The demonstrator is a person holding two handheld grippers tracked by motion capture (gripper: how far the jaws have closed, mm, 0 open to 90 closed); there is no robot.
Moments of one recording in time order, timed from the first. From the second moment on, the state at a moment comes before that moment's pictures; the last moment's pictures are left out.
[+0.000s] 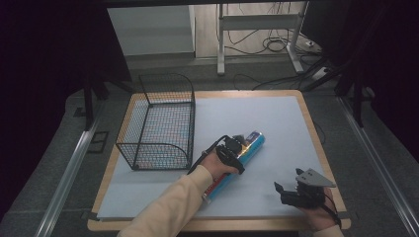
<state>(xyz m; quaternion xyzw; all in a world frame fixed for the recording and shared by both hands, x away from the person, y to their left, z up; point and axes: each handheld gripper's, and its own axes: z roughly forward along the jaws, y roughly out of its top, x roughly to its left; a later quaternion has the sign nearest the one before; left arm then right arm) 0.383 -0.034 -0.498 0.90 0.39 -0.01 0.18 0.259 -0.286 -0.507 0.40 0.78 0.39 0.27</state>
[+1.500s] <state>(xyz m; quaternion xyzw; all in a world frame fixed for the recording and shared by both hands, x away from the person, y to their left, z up) 0.395 -0.025 -0.420 0.91 0.34 0.00 0.22 0.260 -0.288 -0.507 0.40 0.78 0.39 0.28</state>
